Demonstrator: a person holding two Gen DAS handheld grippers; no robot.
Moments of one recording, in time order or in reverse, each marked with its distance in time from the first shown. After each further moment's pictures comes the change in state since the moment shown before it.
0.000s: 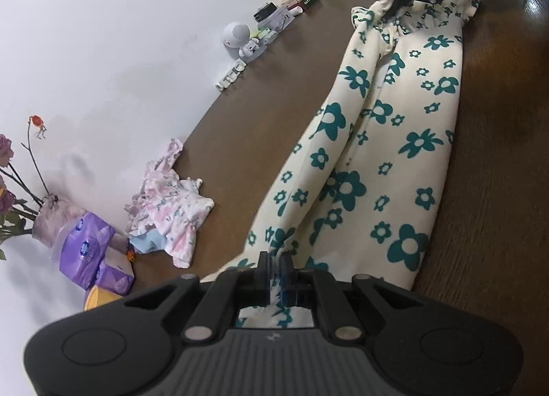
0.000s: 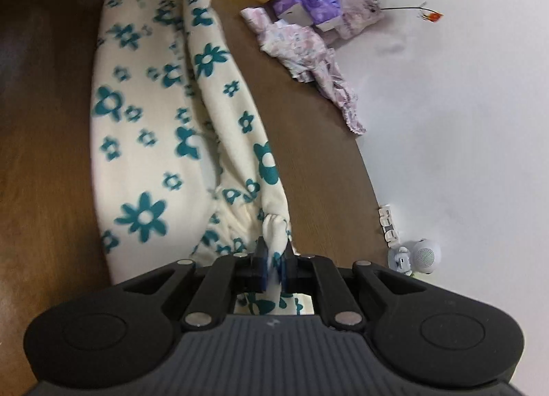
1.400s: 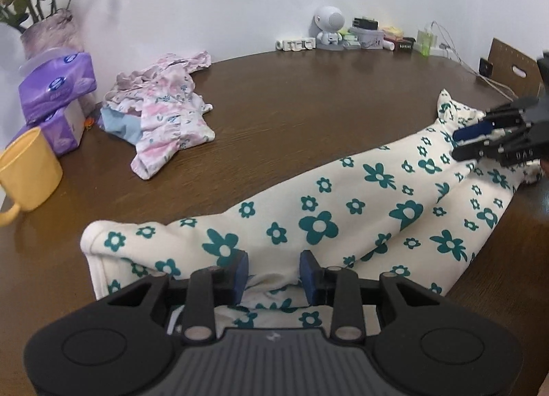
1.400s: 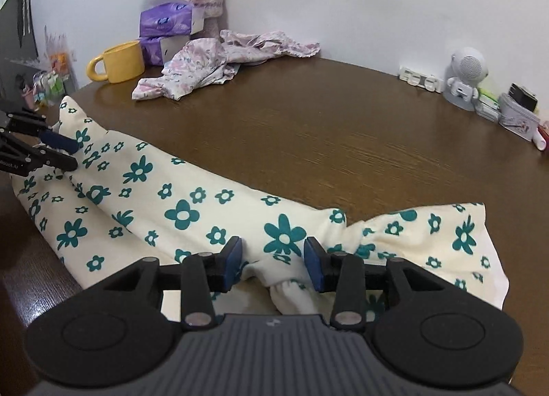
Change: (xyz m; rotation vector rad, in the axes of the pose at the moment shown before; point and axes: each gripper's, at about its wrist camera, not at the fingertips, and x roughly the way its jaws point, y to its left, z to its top) left arm 0.030 0.059 -0.022 -0.687 0.052 -0.244; right arm 0.033 -0.038 -0.020 0.987 -0.006 0.291
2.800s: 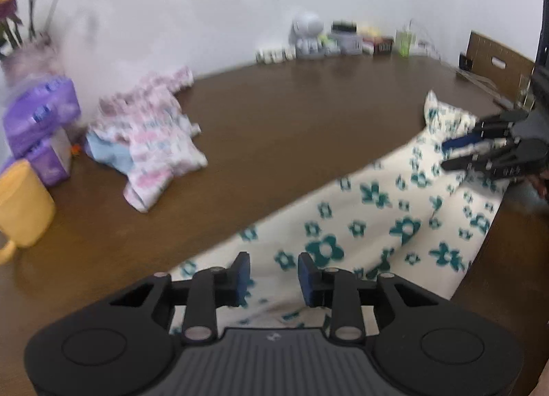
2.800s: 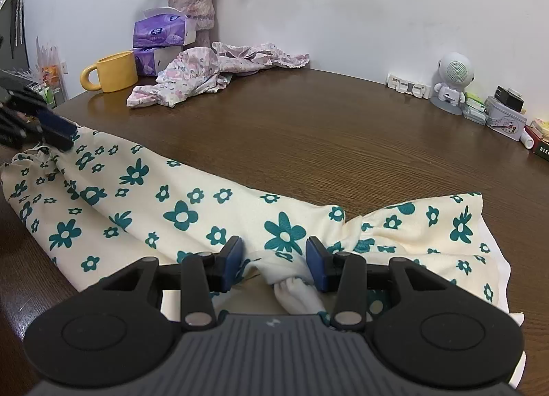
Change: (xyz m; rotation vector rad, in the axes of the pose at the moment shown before) left arm 0.003 0.013 0.022 0.082 0.009 -0.054; right arm -0.002 0.007 -0.012 0.010 -0.051 -0.034
